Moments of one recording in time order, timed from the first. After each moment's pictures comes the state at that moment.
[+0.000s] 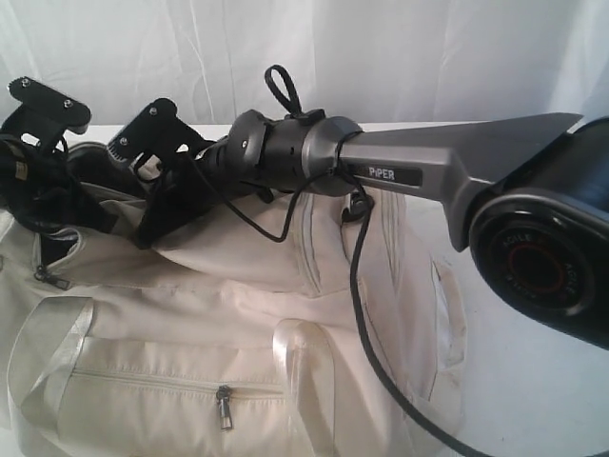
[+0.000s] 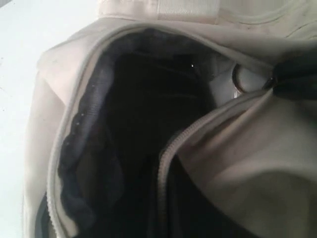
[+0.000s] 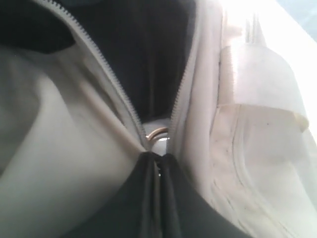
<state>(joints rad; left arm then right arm) -0.24 1.55 -0.91 0.51 0.27 -0.21 0.87 2.28 -1.79 0.65 0.30 -0.96</state>
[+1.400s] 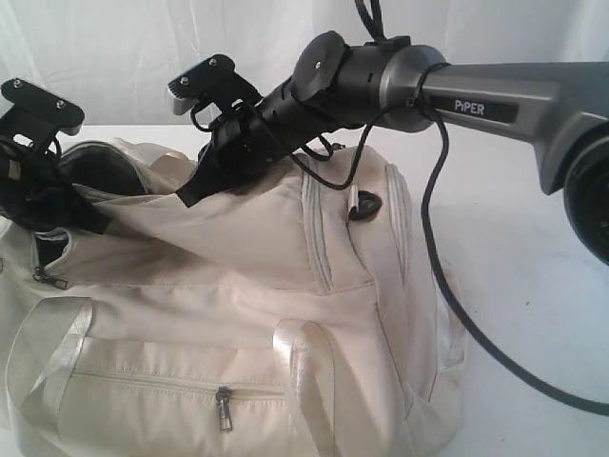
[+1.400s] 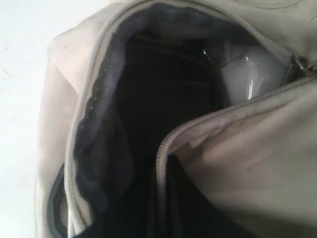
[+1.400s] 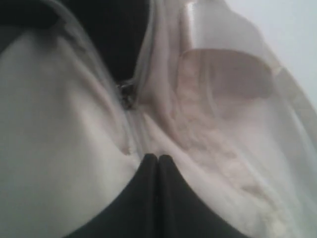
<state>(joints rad) -0.24 1.54 -0.91 0.50 0.30 -0.21 0.74 2.16 -1.79 0.72 0.66 -0.92</state>
